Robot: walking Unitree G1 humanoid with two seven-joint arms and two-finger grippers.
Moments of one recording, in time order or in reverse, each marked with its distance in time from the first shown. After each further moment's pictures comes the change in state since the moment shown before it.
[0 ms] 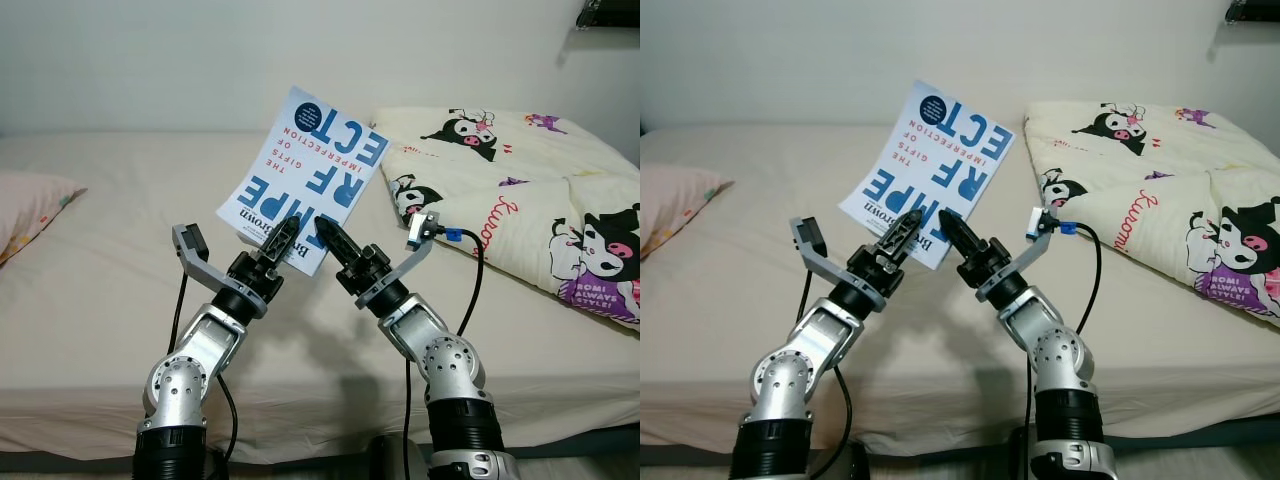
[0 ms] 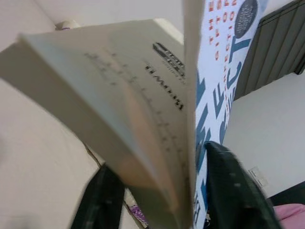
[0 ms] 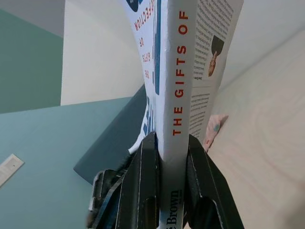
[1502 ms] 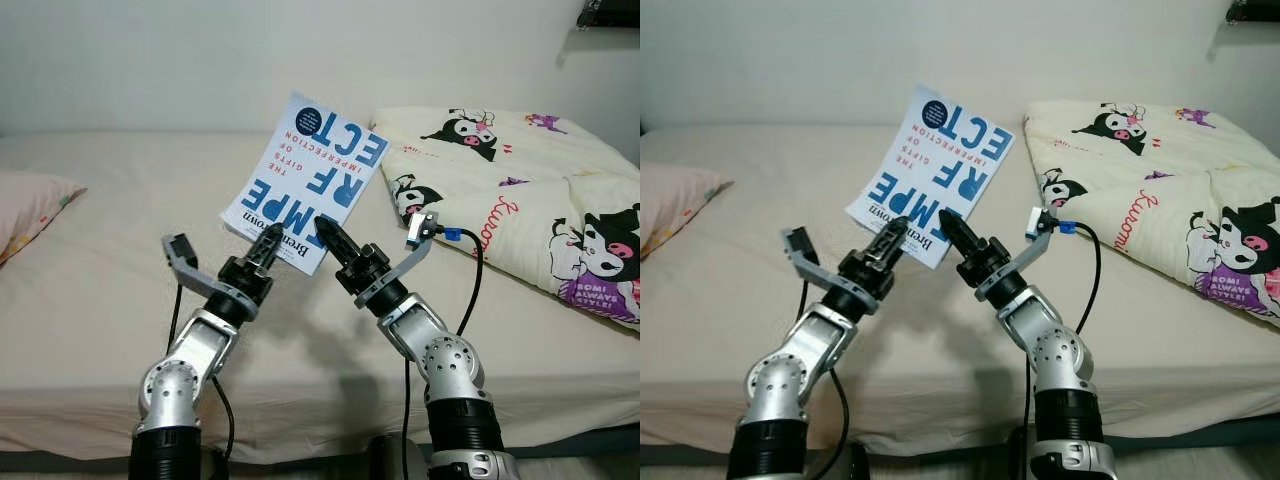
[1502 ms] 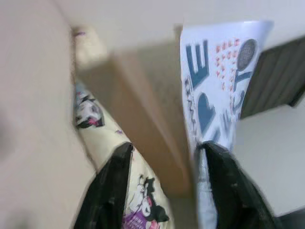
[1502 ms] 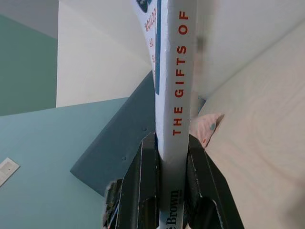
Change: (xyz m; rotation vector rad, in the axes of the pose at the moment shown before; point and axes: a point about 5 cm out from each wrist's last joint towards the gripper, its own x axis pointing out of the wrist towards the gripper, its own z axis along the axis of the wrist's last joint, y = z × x) left arm -0.009 0.021 0.008 -0.131 -0.060 0.098; right arm 0.001 -0.001 0.000 0.006 -0.001 -0.025
